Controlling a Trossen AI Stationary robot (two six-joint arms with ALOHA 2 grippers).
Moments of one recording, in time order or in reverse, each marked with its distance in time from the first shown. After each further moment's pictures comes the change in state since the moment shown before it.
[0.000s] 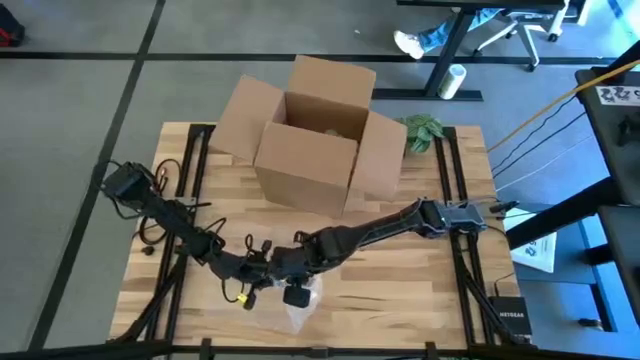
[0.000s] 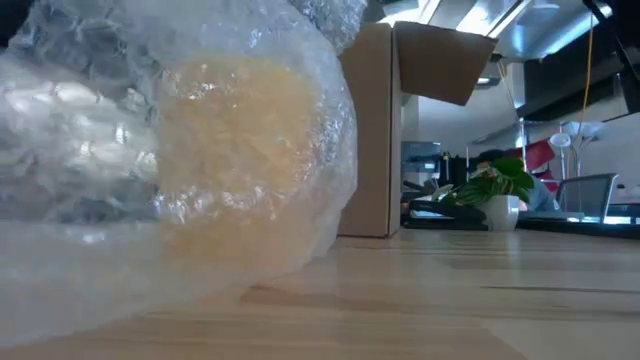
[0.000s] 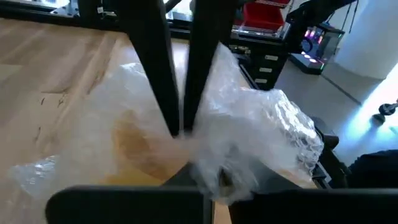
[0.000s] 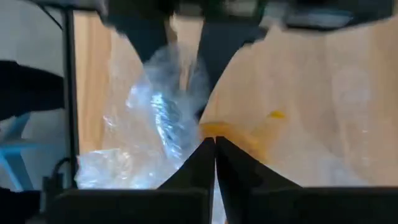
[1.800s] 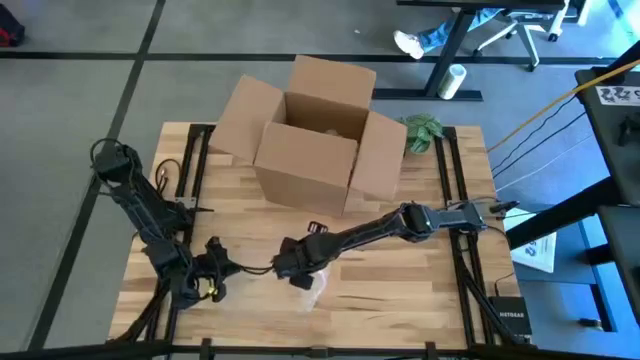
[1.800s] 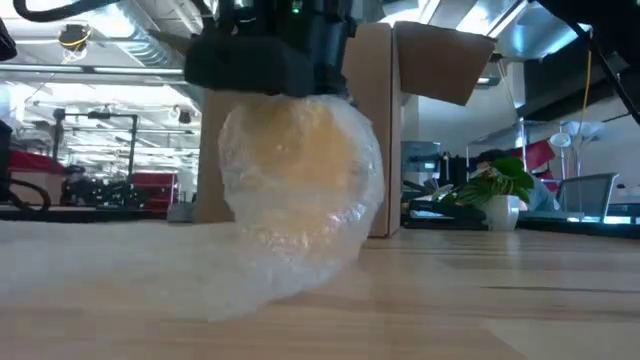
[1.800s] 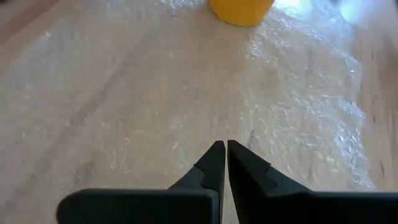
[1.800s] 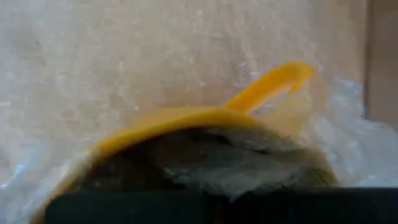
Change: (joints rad) left arm -0.441 -0.253 -0.005 -1.119 -0.413 -1.021; right arm -0.033 0.126 -0.018 -0.204 0.260 0.106
